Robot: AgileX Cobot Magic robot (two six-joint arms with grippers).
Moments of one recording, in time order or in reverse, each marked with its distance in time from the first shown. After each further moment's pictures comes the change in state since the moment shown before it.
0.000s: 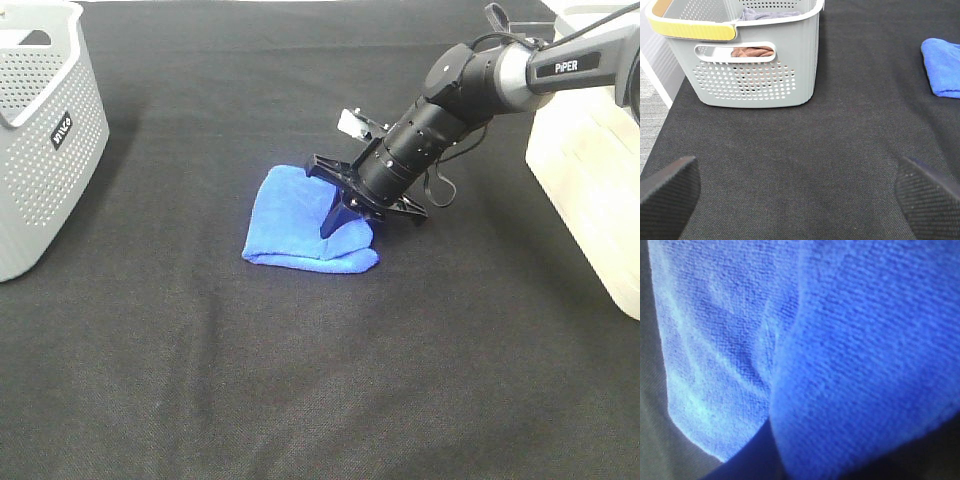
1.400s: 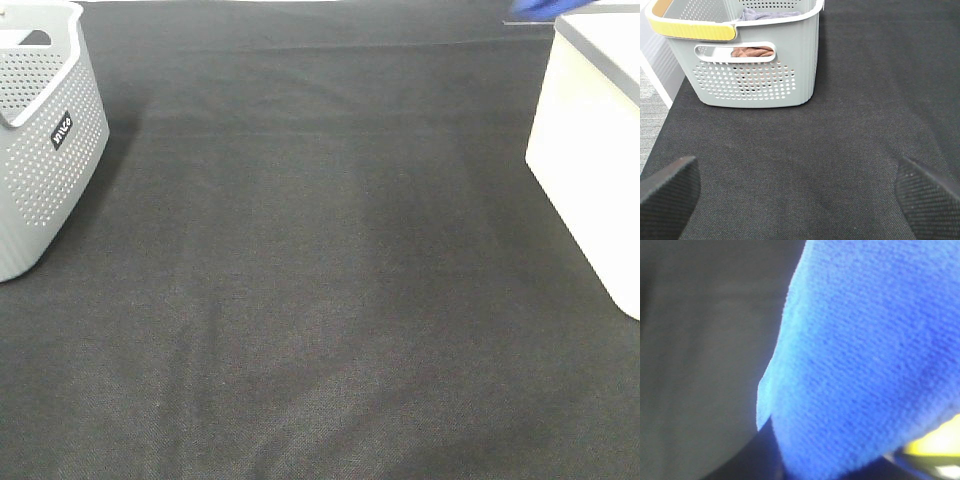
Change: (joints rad) left arm 0.000 0.000 0.000 0.000 0.000 0.000; right arm -0.415 -0.787 -0.128 -0.427 0.320 0.139
